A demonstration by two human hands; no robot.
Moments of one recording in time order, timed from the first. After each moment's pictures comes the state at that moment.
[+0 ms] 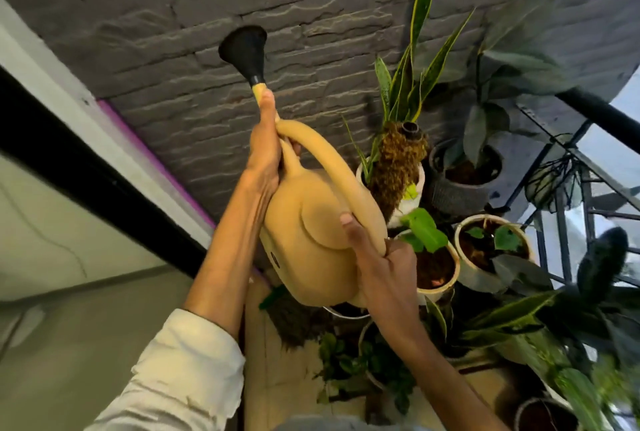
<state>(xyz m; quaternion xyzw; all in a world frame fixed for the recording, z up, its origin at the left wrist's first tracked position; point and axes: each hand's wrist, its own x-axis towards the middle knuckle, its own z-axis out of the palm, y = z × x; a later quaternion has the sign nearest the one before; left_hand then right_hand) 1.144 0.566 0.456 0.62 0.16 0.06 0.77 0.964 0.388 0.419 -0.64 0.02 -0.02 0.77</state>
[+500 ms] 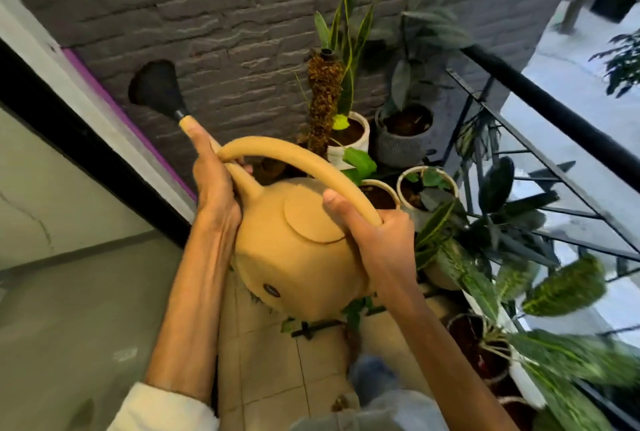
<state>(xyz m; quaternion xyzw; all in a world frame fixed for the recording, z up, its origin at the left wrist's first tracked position) 0.890 0.495 0.435 0.56 0.26 0.15 0.77 0.792 0.277 0.413 -0.72 0.05 0.00 0.69</state>
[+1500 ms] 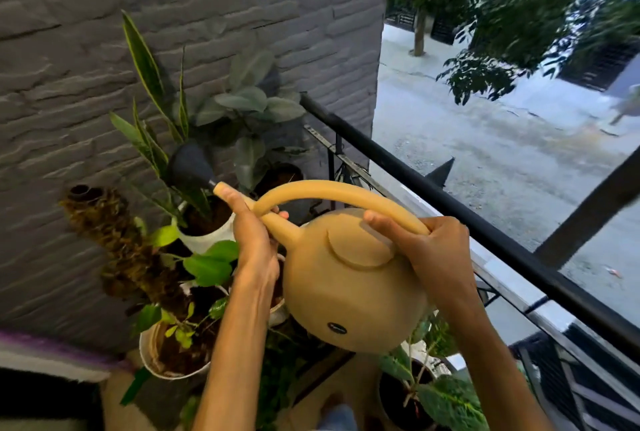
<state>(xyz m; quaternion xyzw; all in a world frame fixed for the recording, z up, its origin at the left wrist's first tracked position) 1.033 0.124 0.415 0.53 0.21 -0.03 0.82 0.902 -0.071 0.434 -0.79 0.22 -0.17 0.55</state>
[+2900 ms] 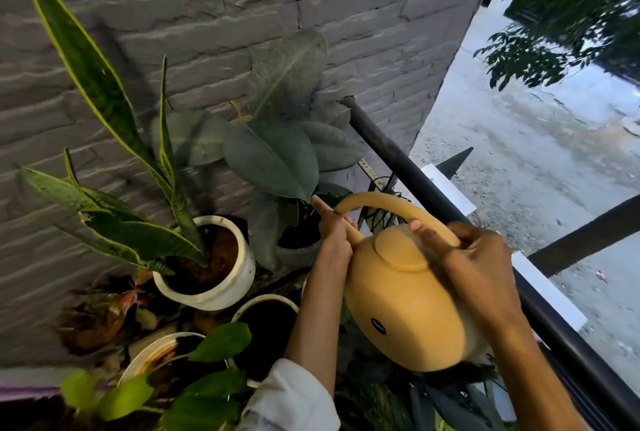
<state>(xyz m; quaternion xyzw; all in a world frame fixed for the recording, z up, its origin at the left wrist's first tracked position) 1.396 0.015 0.260 0.50 0.35 -0.26 0.75 1.234 -0.108 0.390 -0.85 0.27 -0.07 0.45</state>
